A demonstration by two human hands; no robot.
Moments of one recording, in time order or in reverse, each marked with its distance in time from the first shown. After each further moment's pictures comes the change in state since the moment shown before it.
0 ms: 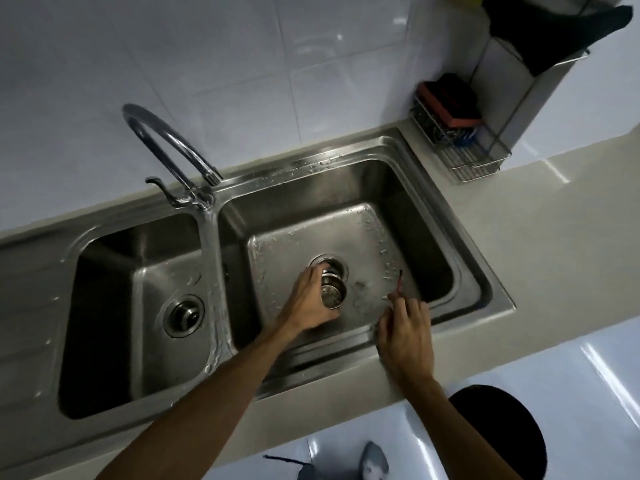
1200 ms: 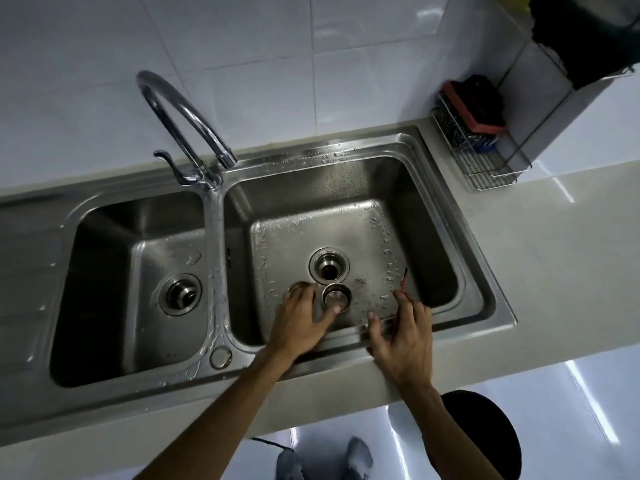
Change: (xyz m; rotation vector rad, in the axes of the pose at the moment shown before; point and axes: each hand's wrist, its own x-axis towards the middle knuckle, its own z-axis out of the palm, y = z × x) left_hand -0.049 -0.001 0.014 0.020 0.076 -0.174; right_hand 0.007 -0.001 -0.009 0.198 0.008 -0.002
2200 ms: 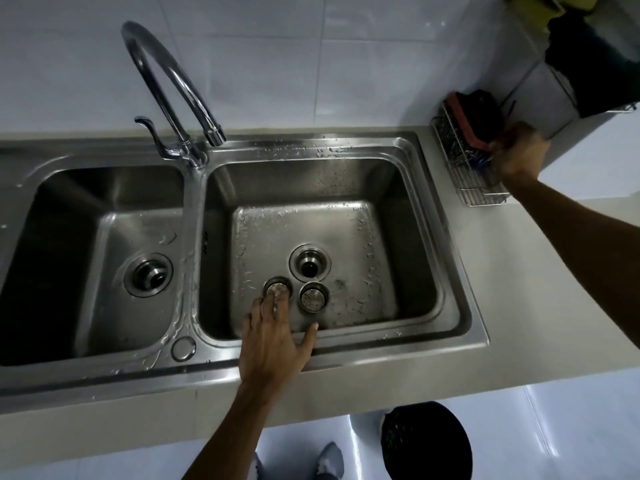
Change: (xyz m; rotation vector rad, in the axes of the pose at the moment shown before) left_hand -0.048 0.017 0.020 0.284 0.224 -0.107; right_hand 0.377 0.062 -0.122 -0.155 0.176 0.079
